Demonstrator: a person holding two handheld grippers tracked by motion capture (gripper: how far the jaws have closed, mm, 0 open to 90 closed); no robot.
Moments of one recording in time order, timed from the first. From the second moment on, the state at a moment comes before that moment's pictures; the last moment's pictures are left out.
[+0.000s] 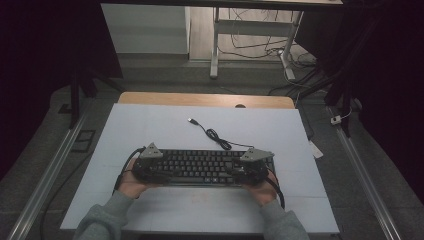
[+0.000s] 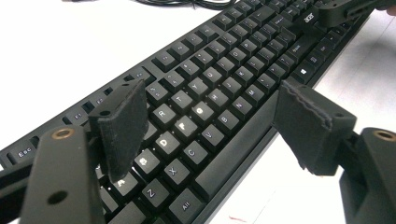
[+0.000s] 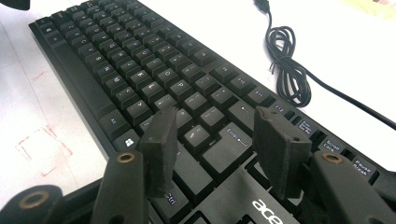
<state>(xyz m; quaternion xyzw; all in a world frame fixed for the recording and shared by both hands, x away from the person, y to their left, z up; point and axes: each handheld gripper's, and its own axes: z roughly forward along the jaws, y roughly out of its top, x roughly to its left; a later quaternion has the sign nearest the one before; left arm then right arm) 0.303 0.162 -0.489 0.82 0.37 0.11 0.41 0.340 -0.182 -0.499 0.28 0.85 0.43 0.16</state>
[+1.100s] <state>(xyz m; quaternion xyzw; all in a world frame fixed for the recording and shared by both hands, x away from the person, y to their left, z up) 0.314 0.180 -0.499 0.83 0.41 0.13 0.36 0.340 -0.179 -0.502 0.28 0.85 0.42 0.16</state>
